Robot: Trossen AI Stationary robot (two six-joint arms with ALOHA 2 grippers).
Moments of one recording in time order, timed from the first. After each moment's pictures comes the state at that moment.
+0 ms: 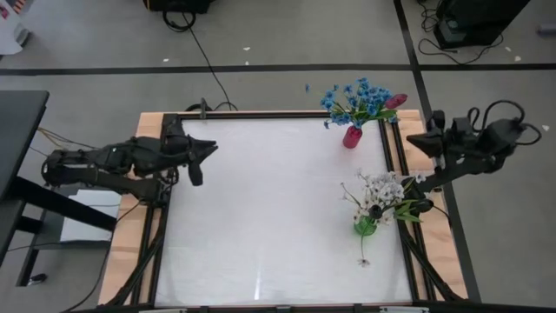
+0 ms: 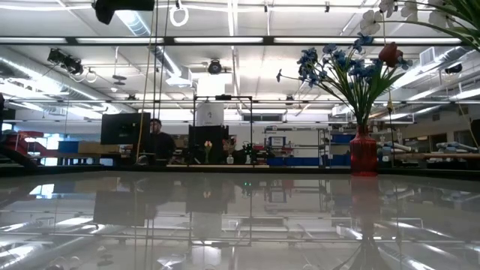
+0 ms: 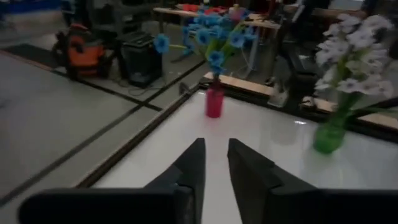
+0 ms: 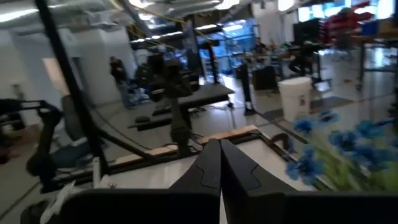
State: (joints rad) left arm -0.06 0.68 0.88 -0.44 -0.51 -0.21; right arm 0.34 0.15 0.96 -0.75 0.49 0.19
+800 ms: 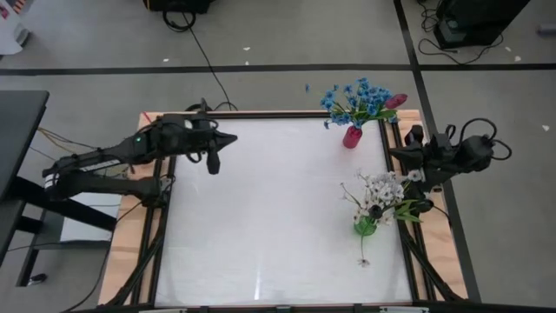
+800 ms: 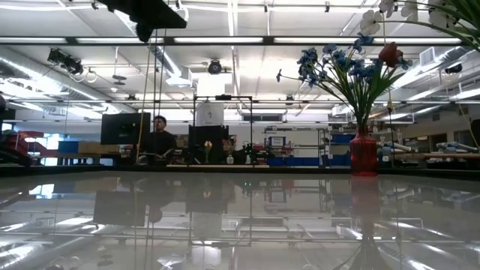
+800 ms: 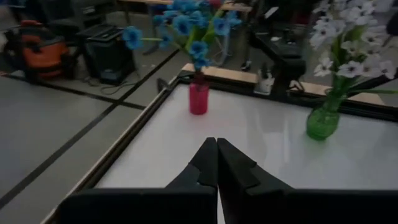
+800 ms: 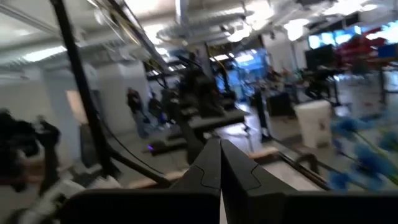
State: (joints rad) left arm 0.30 0.86 0.88 -0.26 -0.02 -0.04; right arm 0.43 0.01 0.58 -0.34 0.55 0.12
